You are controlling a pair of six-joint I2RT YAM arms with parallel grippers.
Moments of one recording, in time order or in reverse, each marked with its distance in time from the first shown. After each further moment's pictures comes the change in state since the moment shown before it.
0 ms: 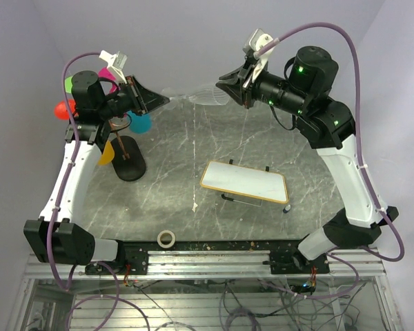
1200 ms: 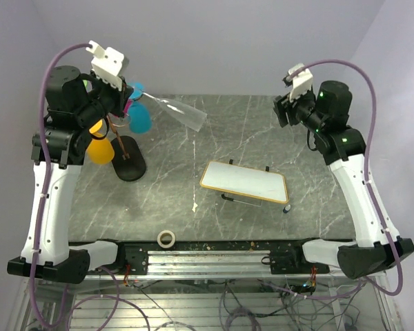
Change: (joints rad) left arm -0.056 -0.122 0.351 -0.562 -0.546 0.828; right arm -0.396 -0.293 -0.610 0.120 0.234 -0.110
